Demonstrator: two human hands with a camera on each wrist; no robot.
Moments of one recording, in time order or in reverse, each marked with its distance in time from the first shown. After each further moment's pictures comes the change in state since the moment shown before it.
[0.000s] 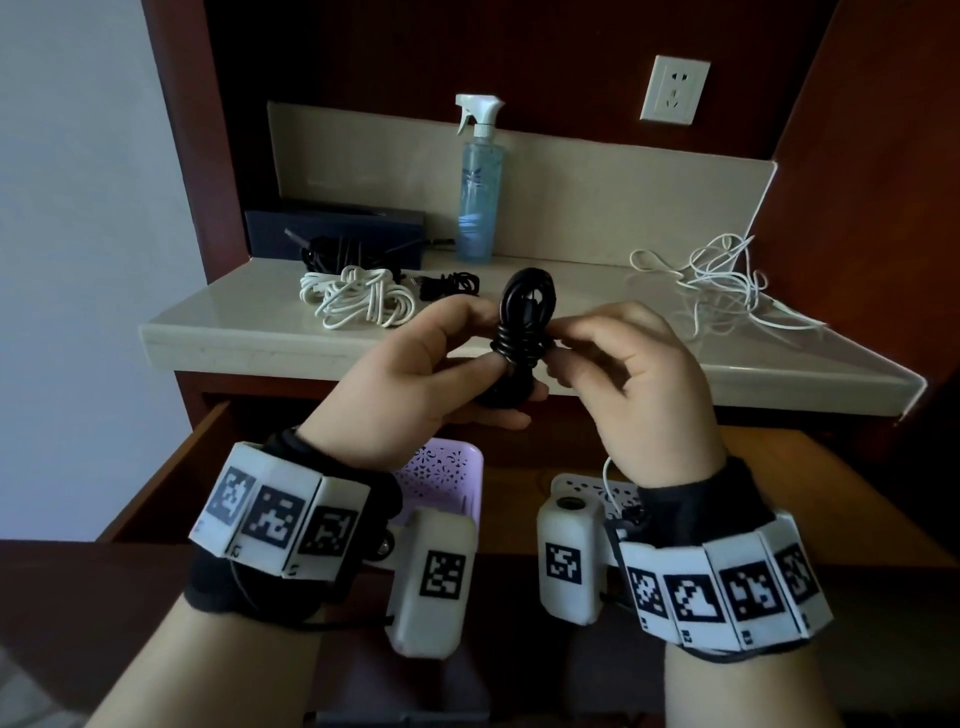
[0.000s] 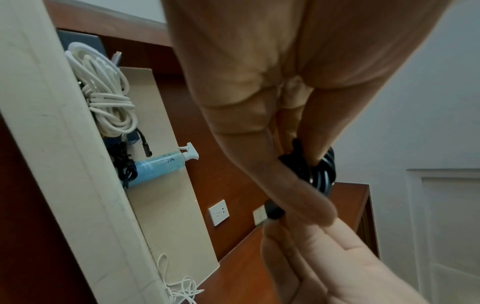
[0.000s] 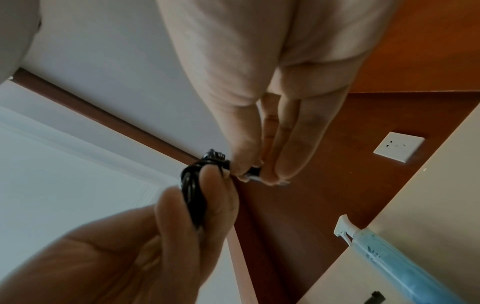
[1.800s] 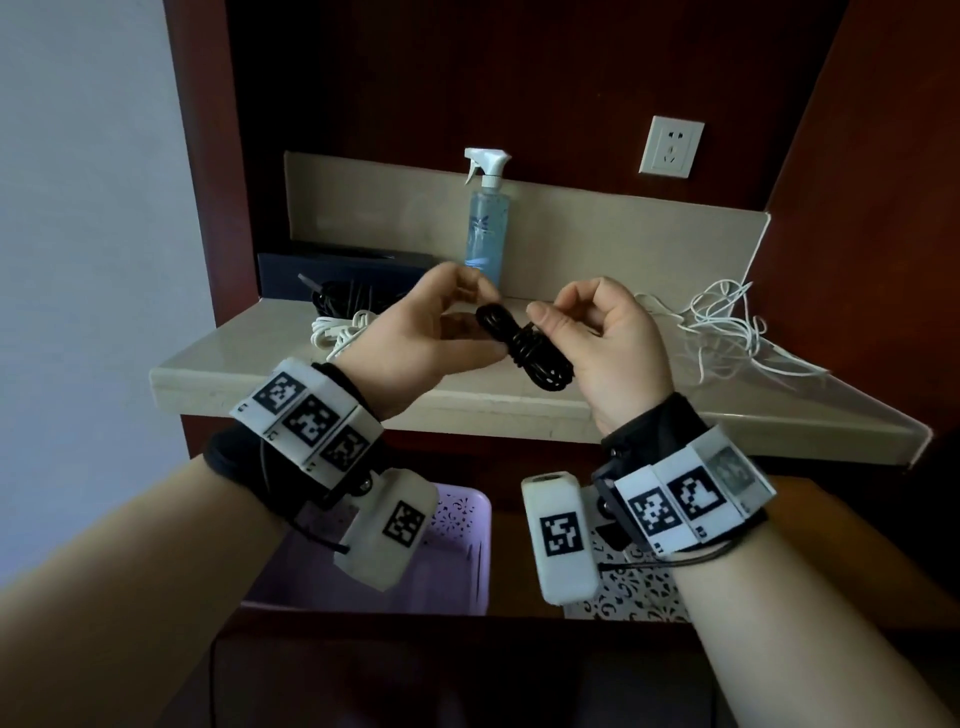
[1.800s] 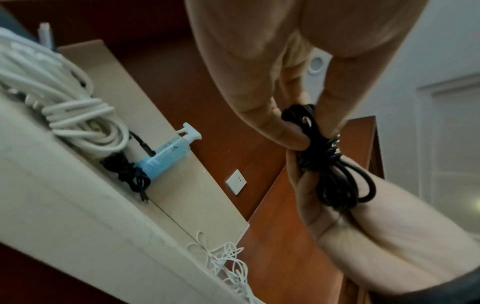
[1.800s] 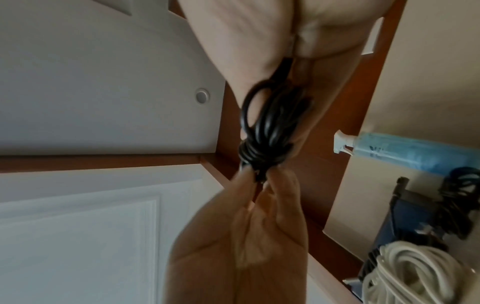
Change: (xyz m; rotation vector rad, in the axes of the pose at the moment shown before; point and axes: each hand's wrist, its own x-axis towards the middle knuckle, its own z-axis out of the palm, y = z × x) left_hand 0.060 0.009 -0.048 0.241 0.014 0.102; right_hand 0.064 0.013 0.037 0.421 0.072 0.313
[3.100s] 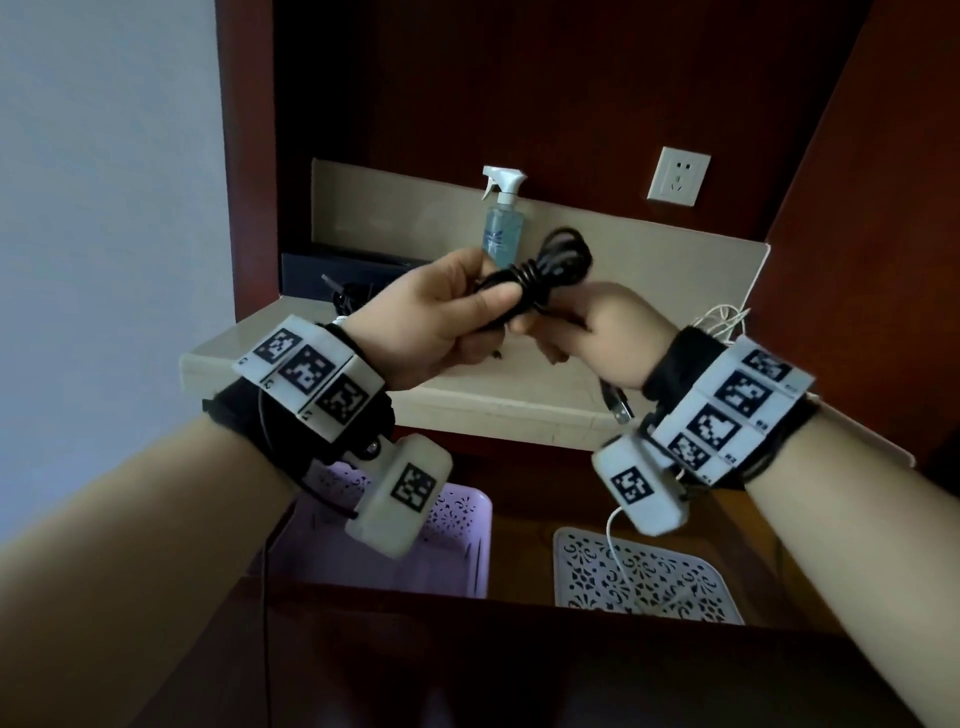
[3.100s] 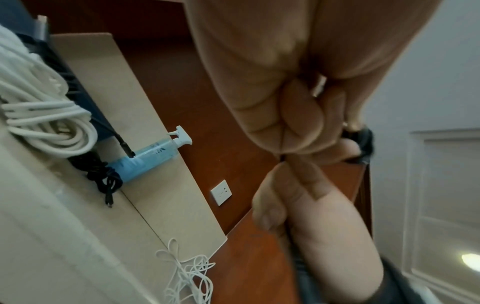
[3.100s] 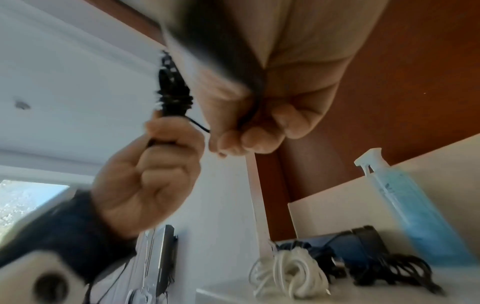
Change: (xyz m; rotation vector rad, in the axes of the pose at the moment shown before) left_hand -0.004 0.037 -0.001 -0.232 -0.112 -0.093; right_hand 0.022 -0.049 -0.015 -0.672 -0.696 -0.205
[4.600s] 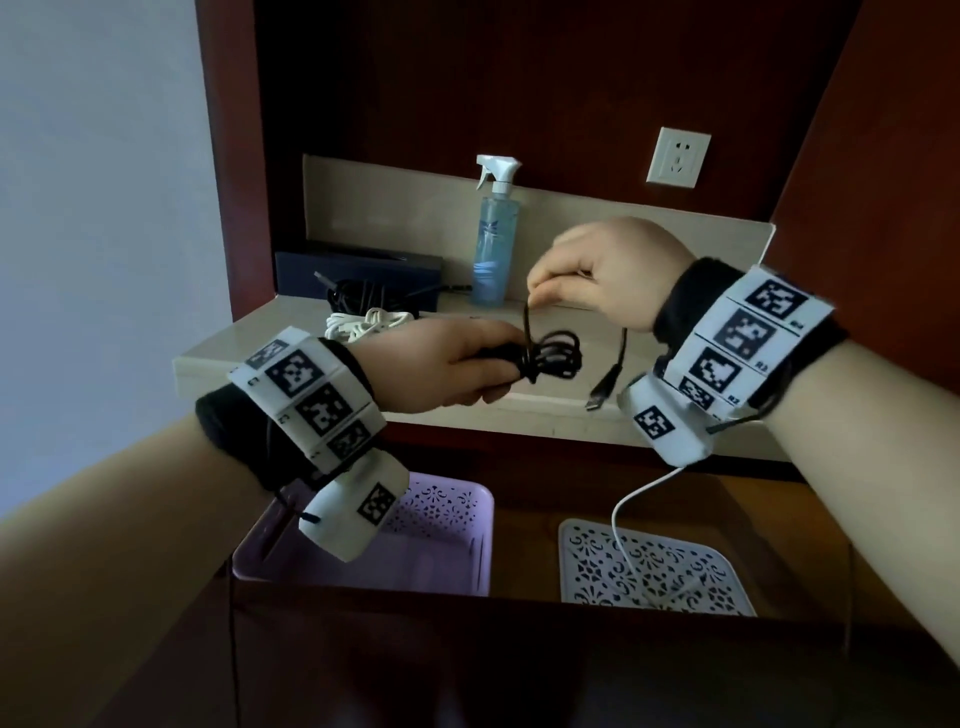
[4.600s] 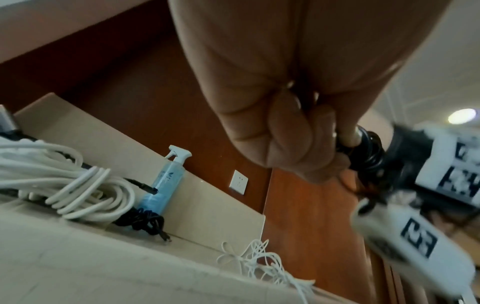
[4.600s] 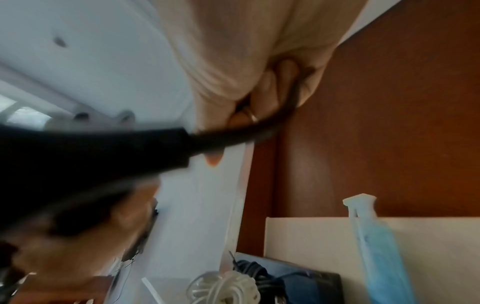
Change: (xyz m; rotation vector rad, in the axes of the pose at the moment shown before) left_hand -0.007 -0.006 0.004 0.908 -0.218 -0.217; right_hand 0.019 0.010 -0.030 -0.415 0.009 -0.158
